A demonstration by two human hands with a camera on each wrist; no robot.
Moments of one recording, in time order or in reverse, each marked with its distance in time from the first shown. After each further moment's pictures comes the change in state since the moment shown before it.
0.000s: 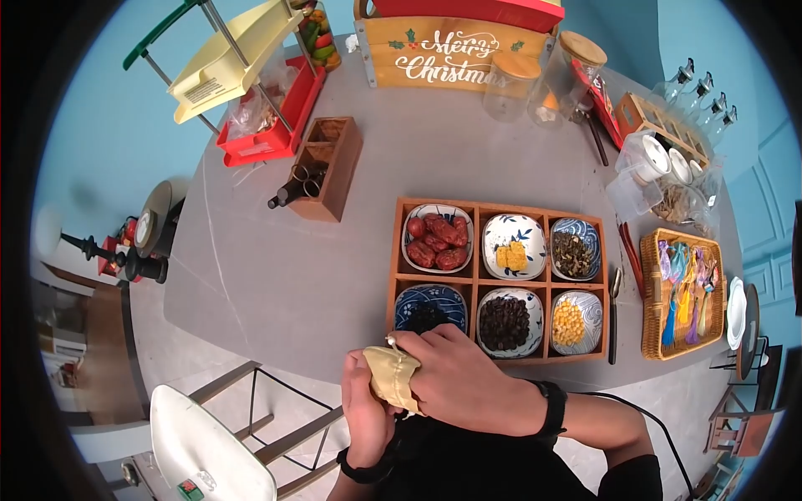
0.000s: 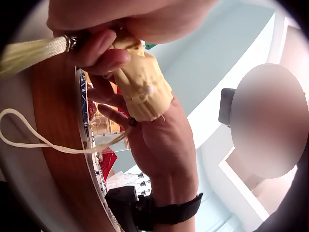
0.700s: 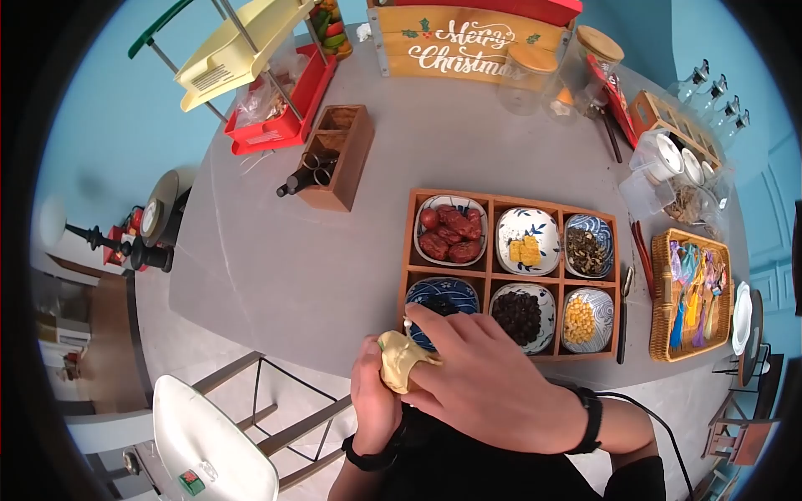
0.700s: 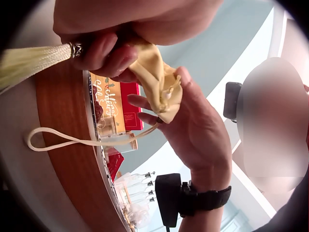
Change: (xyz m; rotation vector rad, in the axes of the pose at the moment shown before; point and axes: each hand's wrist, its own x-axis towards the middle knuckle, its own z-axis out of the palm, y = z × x) left_hand 0.014 -0.008 -0.002 0.027 -0.114 0.055; right_hand 0.004 -0.022 -0.042 -0.018 0.006 0.127
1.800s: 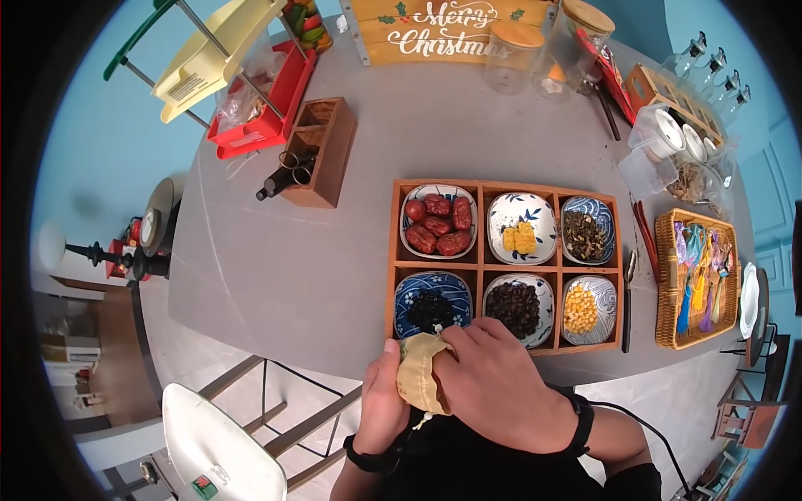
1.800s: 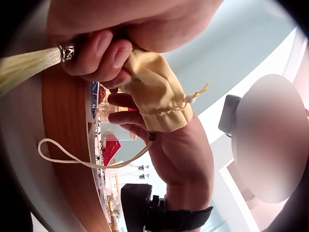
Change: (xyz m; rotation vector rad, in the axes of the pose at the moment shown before) left_hand -0.007 0.009 0.013 -0.045 -0.112 -0.367; right_hand -0.020 0.014 0.021 -0.052 -0.006 0.128
